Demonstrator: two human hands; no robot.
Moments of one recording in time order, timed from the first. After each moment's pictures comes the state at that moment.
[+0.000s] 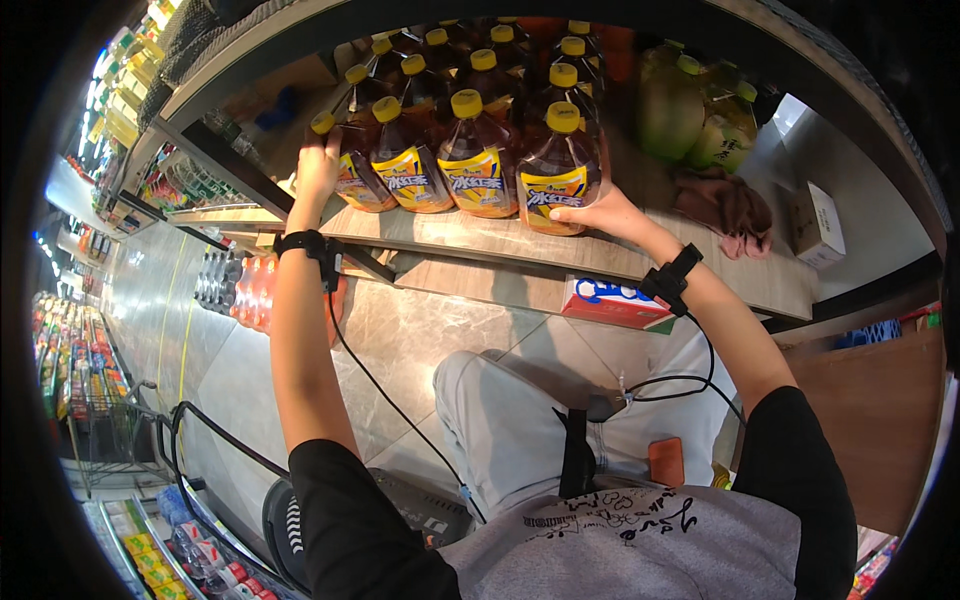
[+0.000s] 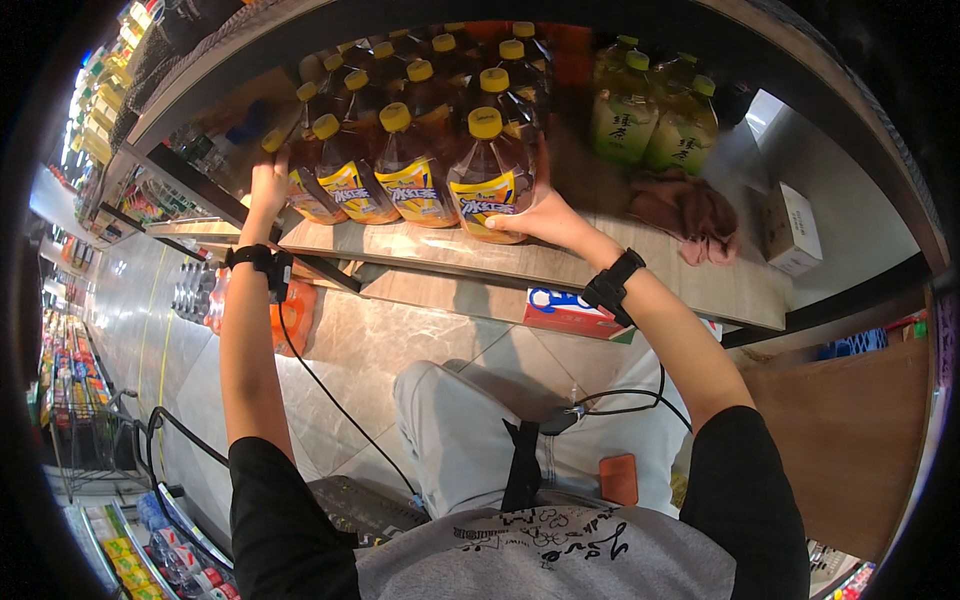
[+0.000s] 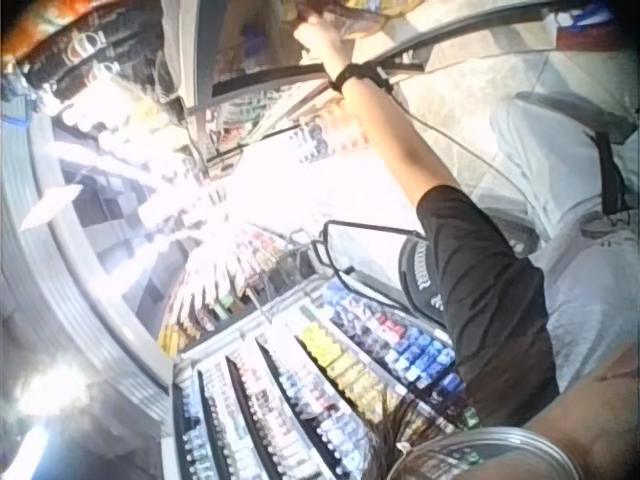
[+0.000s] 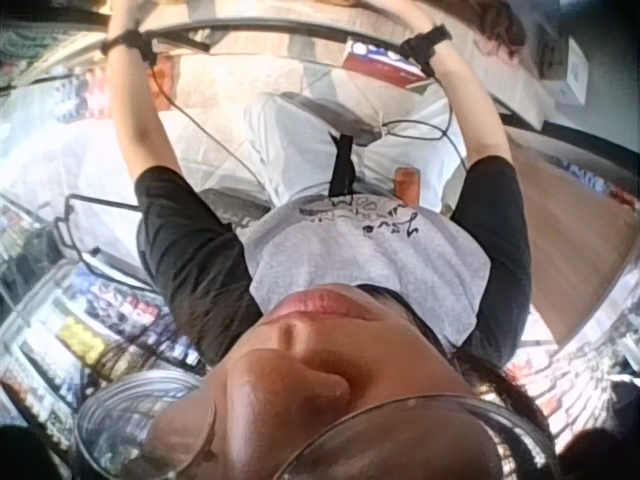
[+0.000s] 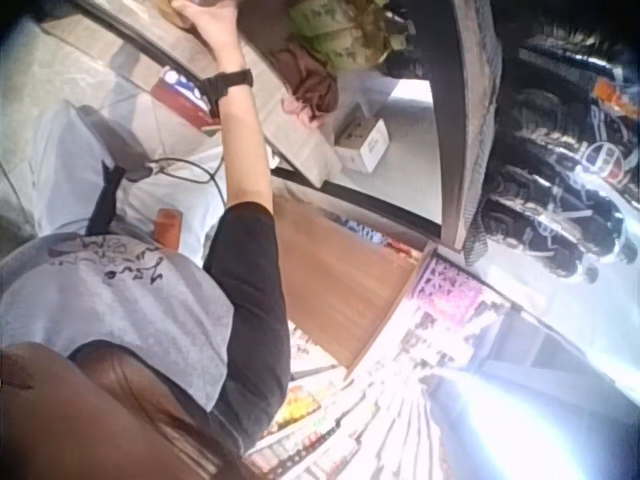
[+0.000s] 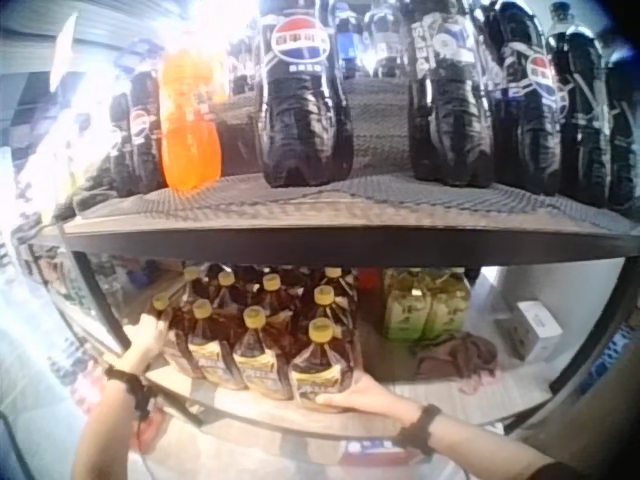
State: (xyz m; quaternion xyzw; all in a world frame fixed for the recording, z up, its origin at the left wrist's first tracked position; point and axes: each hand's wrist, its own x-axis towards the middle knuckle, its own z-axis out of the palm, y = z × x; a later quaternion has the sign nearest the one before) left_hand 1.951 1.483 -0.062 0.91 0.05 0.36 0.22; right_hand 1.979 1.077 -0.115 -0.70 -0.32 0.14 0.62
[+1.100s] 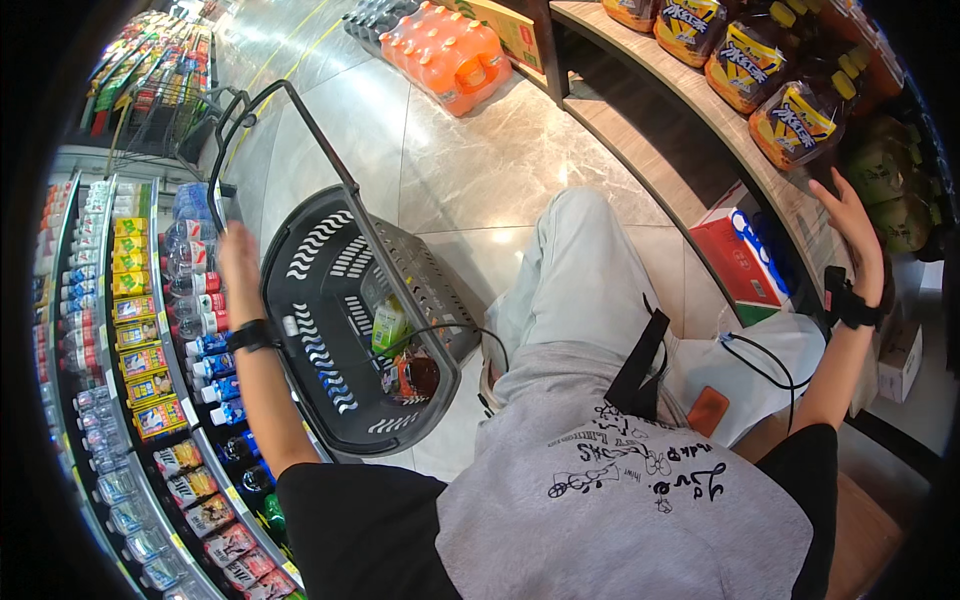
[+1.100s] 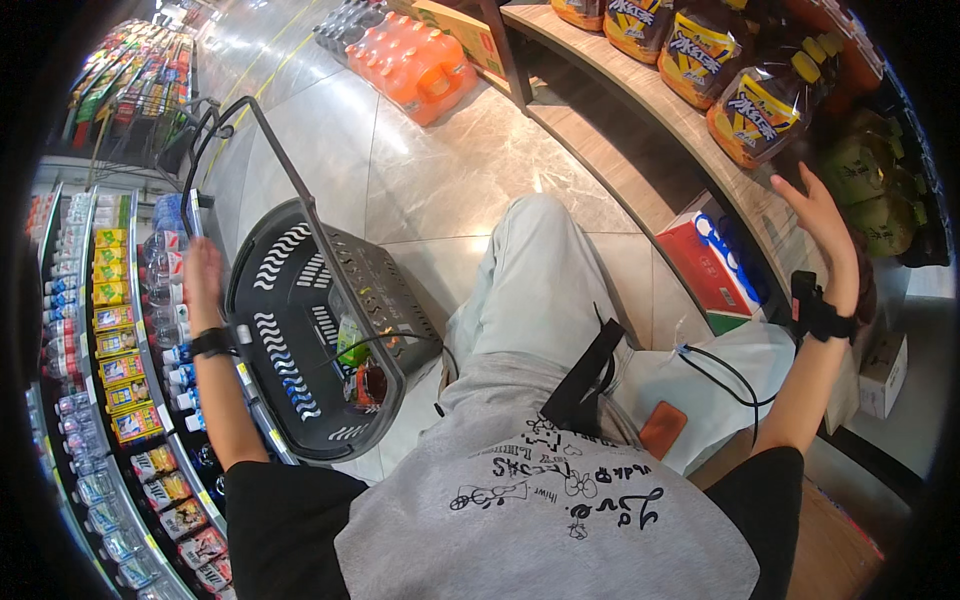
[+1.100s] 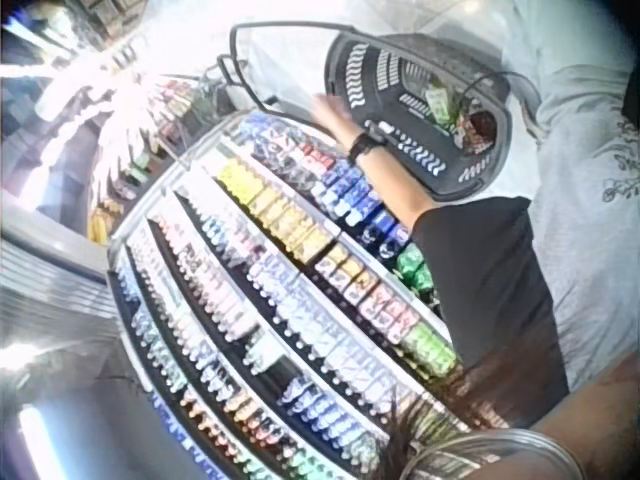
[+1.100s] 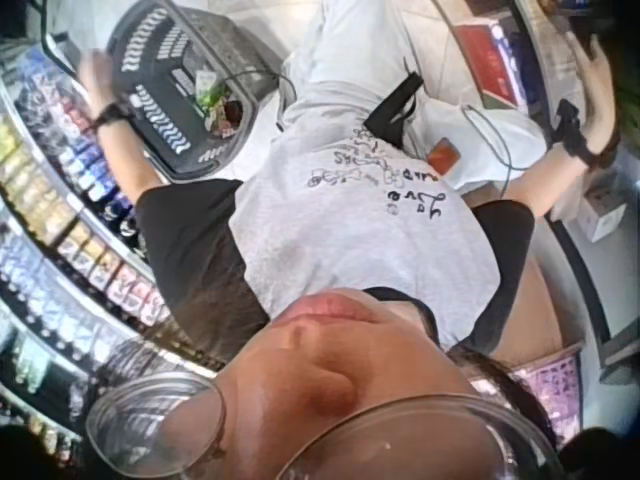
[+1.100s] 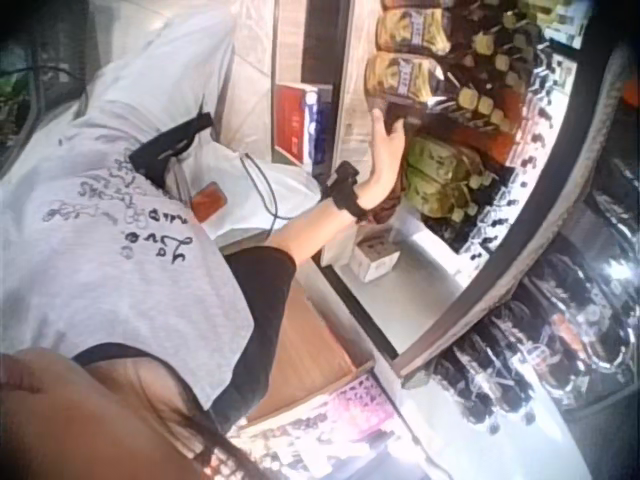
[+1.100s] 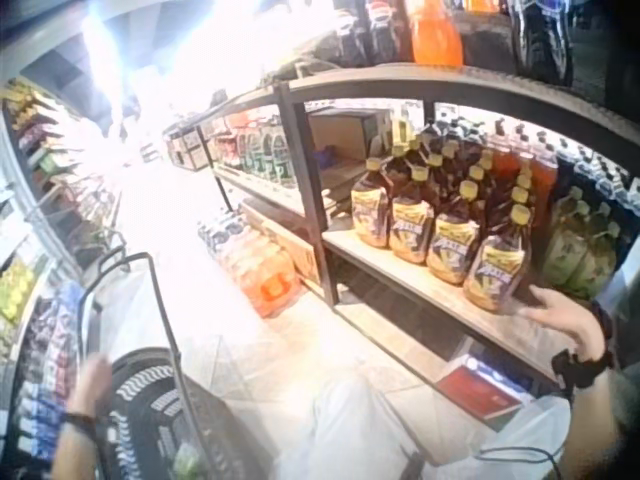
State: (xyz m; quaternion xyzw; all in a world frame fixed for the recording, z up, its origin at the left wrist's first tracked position) left_hand 1.171 1.507 -0.129 0.44 0.50 0.54 0.52; right_hand 1.843 1.009 -0.099 -0.91 -0.24 0.23 0.25
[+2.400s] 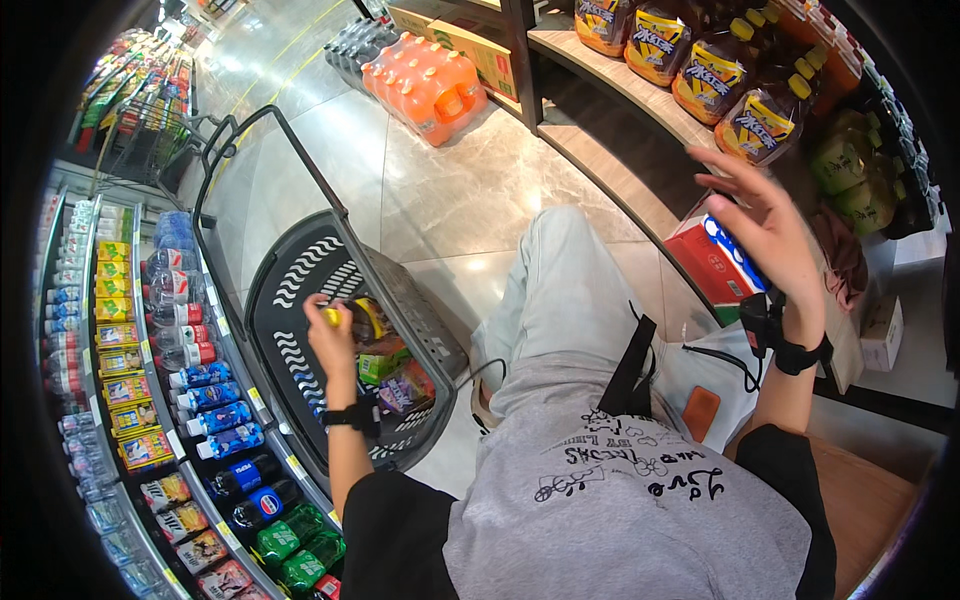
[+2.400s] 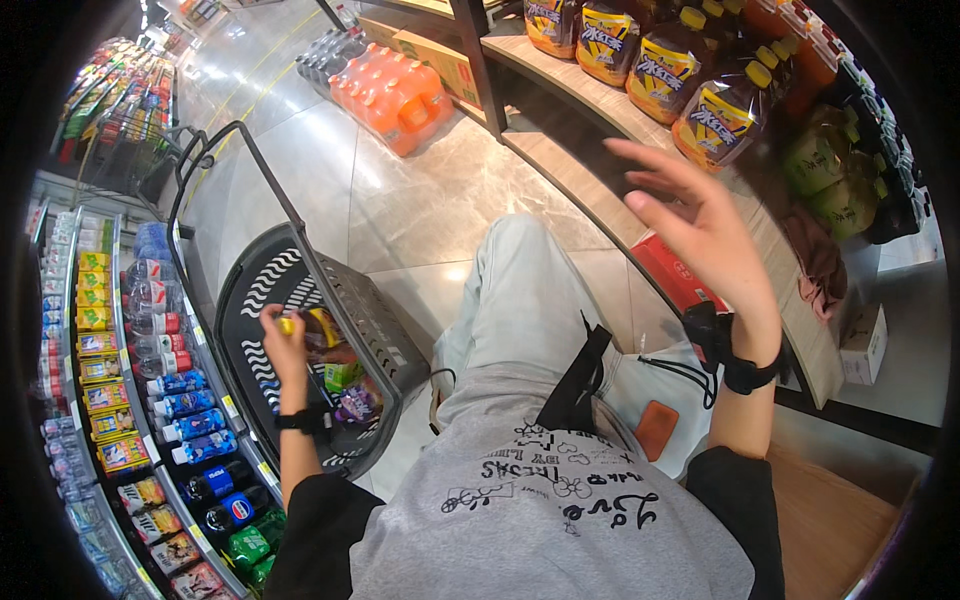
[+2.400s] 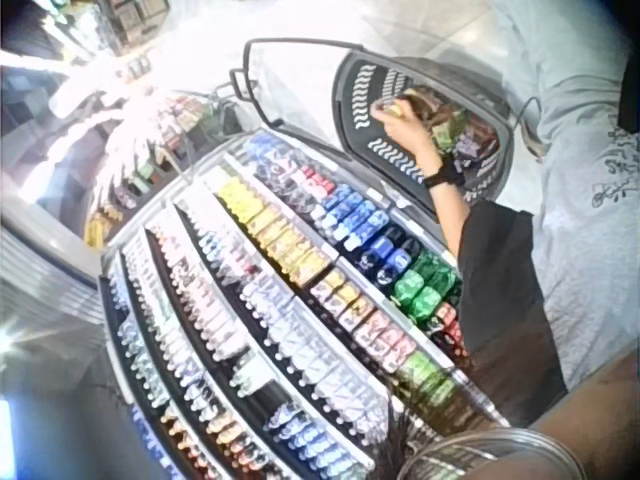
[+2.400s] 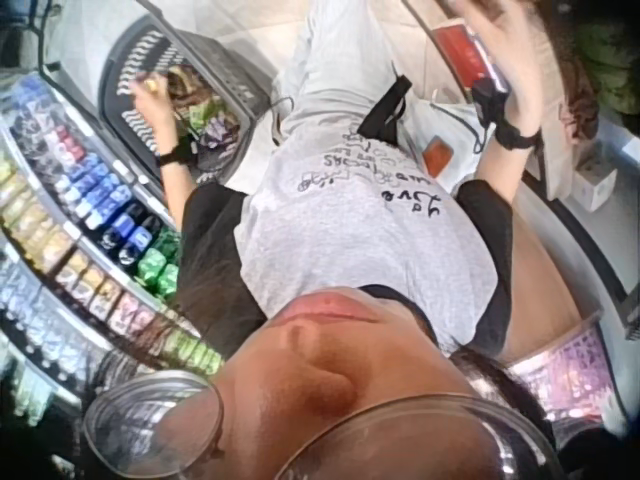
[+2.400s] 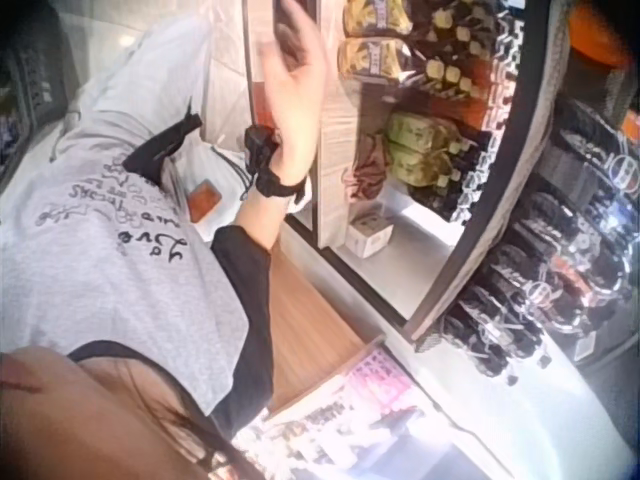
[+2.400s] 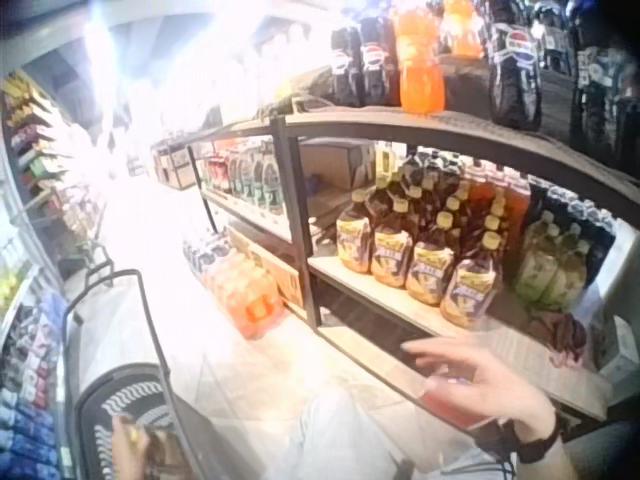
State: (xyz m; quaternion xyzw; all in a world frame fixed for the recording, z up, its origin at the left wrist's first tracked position) left_hand 1.235 1.314 -0.178 0.74 0.61 0.27 0.11; right_hand 1.656 1.074 -0.030 -0.68 -0.48 0.27 0.49
